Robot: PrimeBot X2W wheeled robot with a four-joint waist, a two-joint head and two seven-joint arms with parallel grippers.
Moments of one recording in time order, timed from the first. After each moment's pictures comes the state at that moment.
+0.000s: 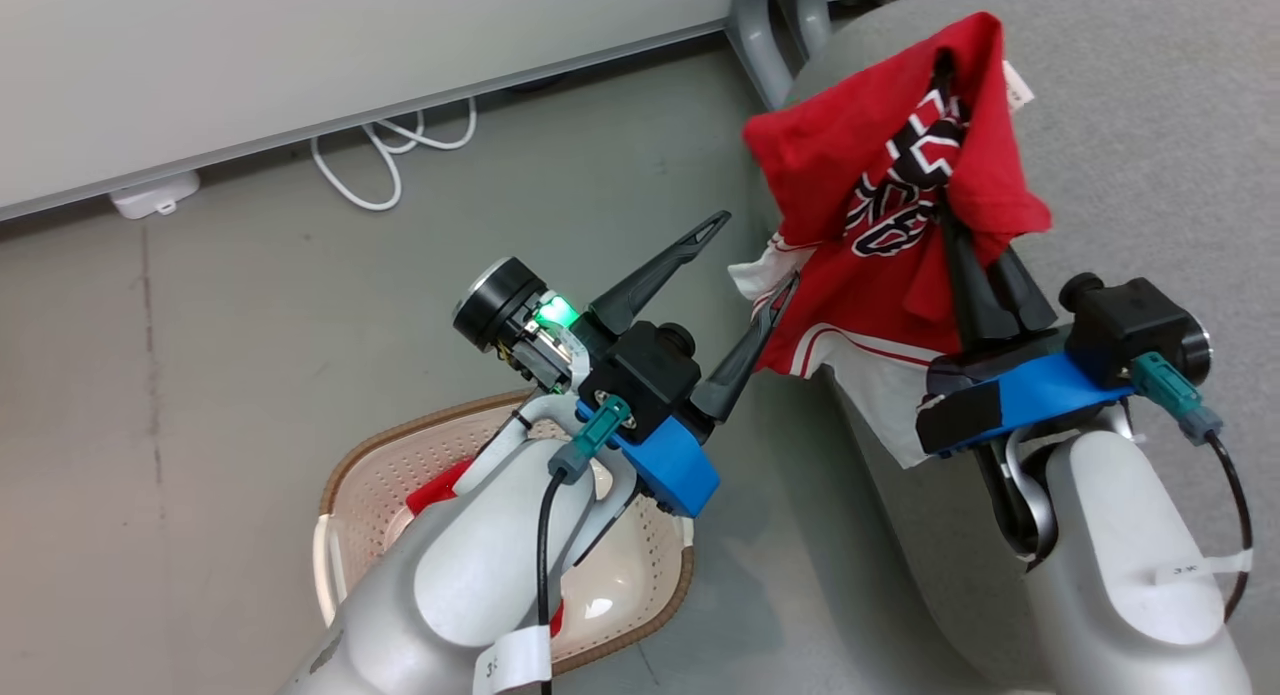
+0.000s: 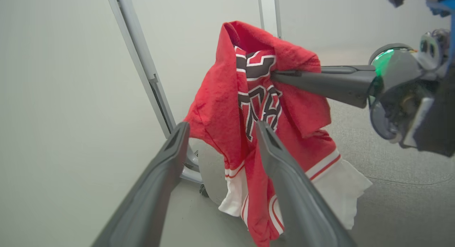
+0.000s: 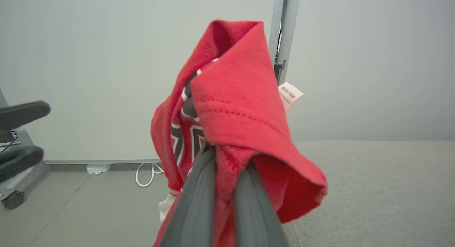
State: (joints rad) left arm -0.67 0.06 -0.71 0.48 -0.14 -0.12 -0.26; right arm -0.50 -0.05 0.07 0.37 0.07 0.13 -0.26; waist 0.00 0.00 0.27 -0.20
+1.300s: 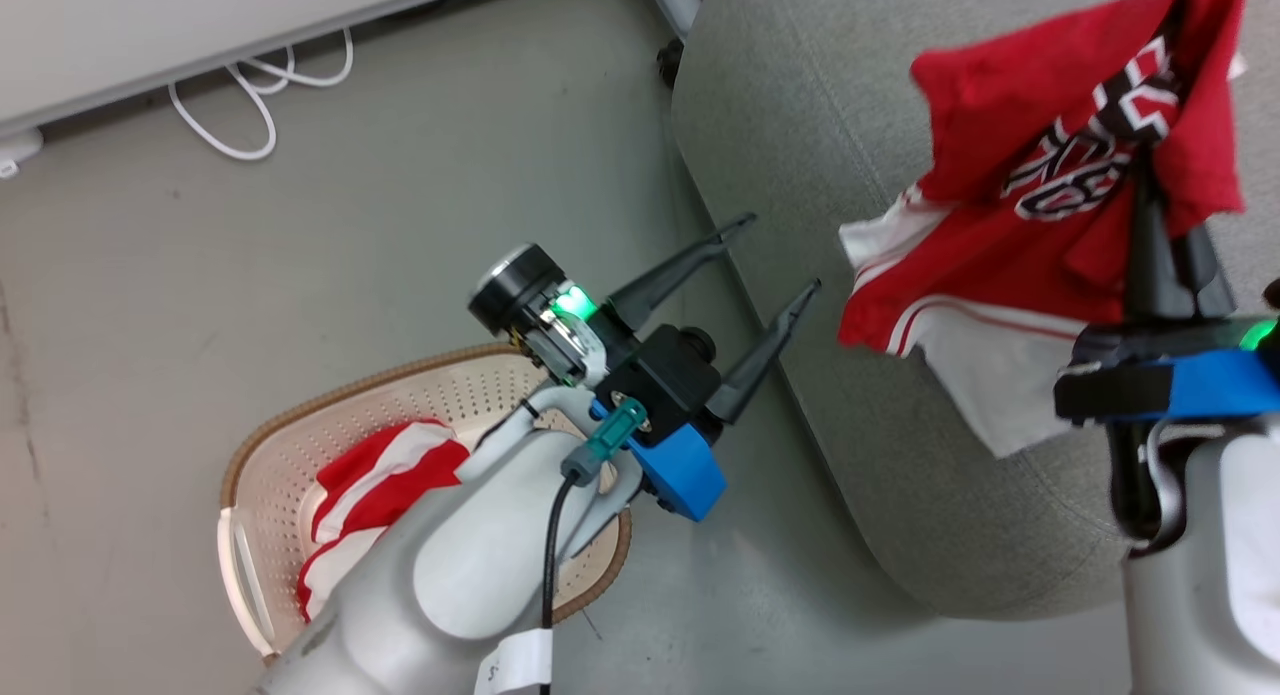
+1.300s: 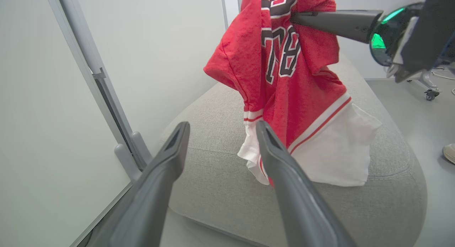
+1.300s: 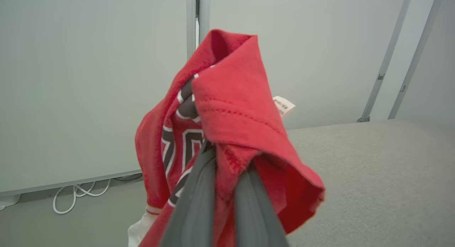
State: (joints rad) left arm -0.70 0.08 -0.79 0.47 -0.15 -0.13 -0.26; right arm -0.42 -0.05 -0.16 0.19 0.07 0.13 -0.26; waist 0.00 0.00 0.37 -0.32
